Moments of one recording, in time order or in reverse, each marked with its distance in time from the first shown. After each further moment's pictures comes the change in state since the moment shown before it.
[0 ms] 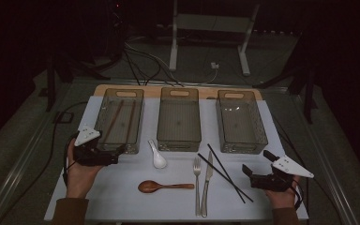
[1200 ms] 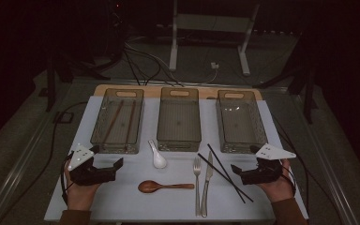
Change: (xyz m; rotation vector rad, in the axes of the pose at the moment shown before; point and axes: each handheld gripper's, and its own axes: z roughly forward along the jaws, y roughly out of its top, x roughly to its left) left arm -0.010 -0.044 -0.014 -0.078 0.034 -0.032; right arm 0.021 0.042 0.025 0.231 0.138 -0.128
